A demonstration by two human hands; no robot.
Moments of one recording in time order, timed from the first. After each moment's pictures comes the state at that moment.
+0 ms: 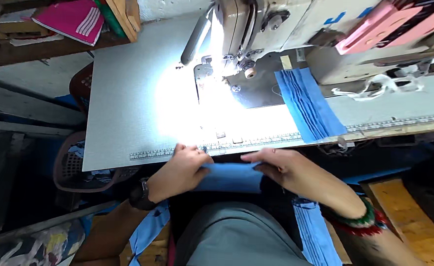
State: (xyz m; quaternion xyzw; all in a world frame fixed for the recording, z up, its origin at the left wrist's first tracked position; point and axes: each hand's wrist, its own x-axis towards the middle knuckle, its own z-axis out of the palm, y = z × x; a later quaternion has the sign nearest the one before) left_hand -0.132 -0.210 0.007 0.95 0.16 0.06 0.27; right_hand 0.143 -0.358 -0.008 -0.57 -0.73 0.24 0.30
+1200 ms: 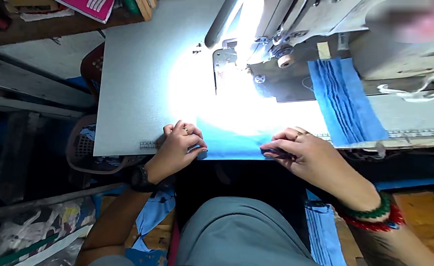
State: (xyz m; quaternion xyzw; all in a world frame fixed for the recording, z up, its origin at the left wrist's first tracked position) left_hand -0.162 -0.178 -0.016 0.92 0.25 0.17 0.24; right_hand 0.154 -0.333 -0.033 -0.61 -0.74 0.13 0.25
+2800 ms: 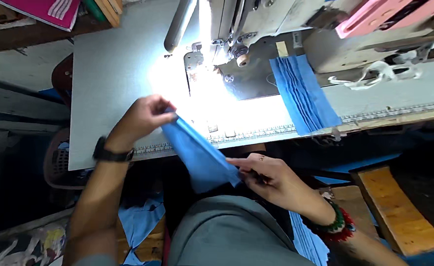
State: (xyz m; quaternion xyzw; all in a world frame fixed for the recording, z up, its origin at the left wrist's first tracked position) left_hand -0.132 -0.122 0.045 0.81 0.30 0.17 0.47; right_hand 0.111 -0.375 -0.025 -0.54 -0.67 0.29 0.42
